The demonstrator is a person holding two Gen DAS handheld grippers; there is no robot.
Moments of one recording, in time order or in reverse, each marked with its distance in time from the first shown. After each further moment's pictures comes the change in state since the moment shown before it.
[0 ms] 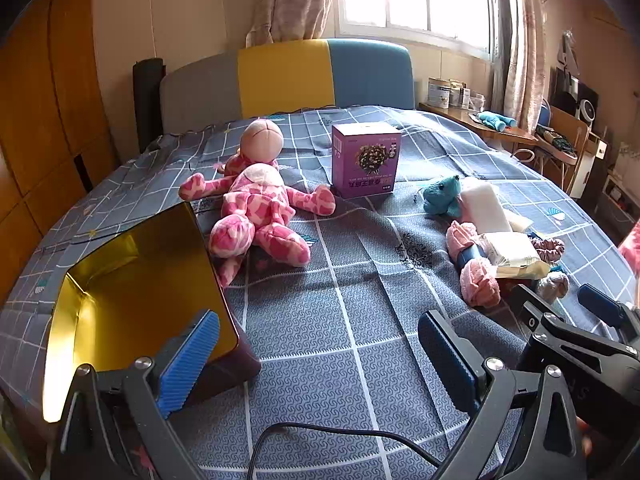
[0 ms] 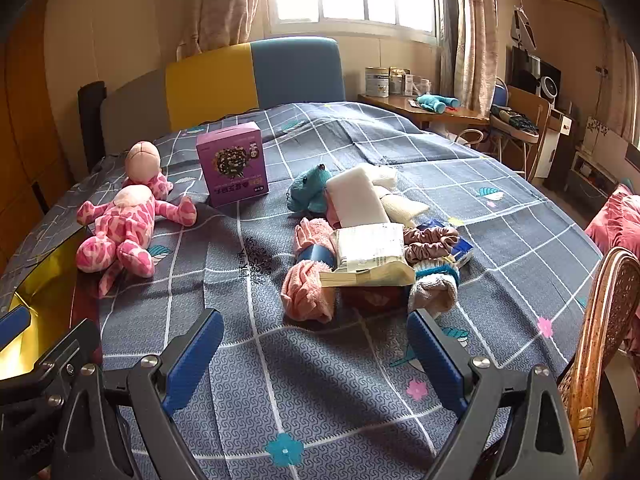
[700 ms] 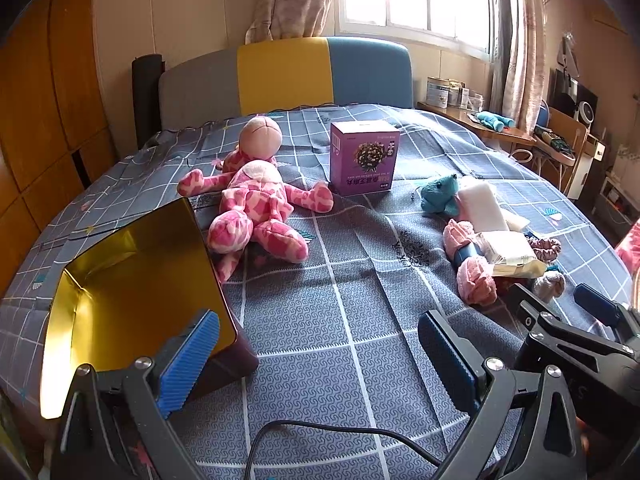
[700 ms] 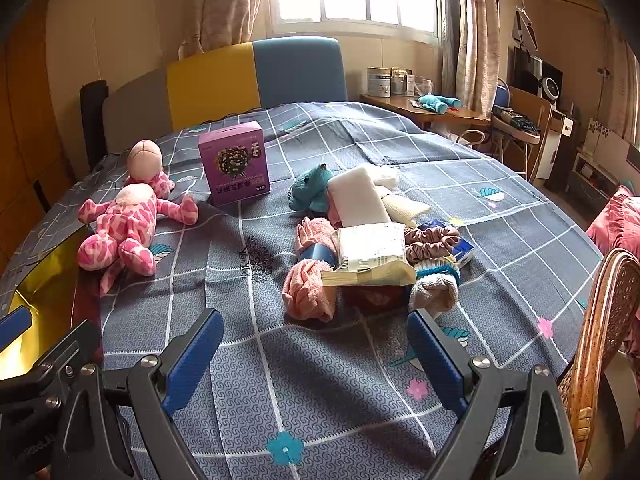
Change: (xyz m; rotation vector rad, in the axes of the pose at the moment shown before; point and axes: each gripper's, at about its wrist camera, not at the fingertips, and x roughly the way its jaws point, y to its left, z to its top) left arm -0.001 0.001 -0.002 -0.012 0.012 -0.011; right arm -0.001 0.000 -0.001 -0.004 0.003 0.004
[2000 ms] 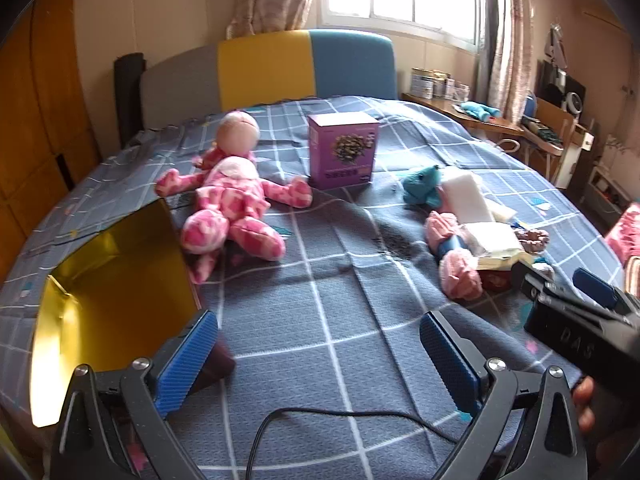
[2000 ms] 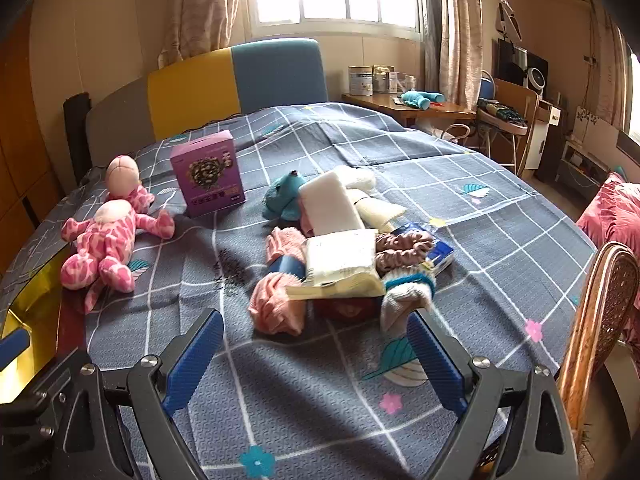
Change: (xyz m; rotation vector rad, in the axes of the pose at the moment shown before) left arm 0.006 -0.013 0.004 0.029 0.023 -0.039; right arm 0.007 -0.029 0.013 0.053 -0.003 -0.032
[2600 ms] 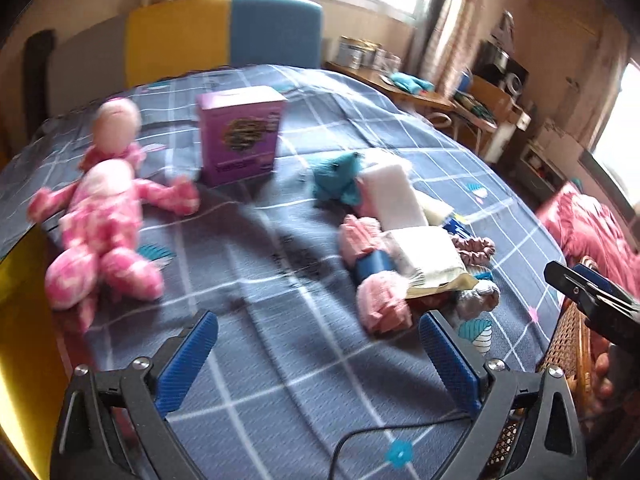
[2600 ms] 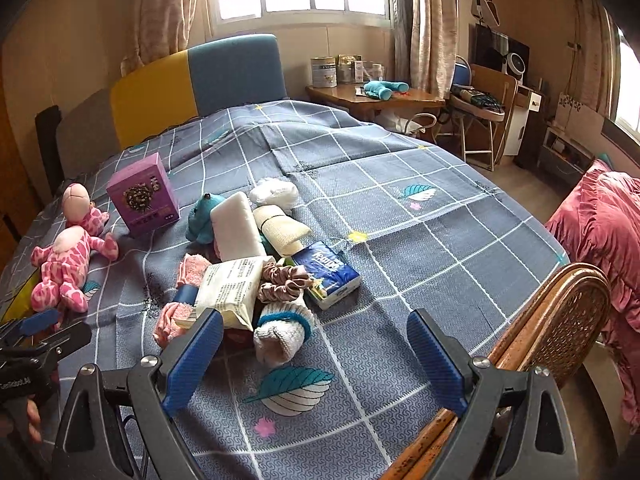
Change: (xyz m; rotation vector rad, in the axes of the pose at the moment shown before) left arm 0.062 -0.036 0.050 0.046 0.142 -0.323; right arm -0.001 -0.100 0.038 0.042 0.059 -0.049
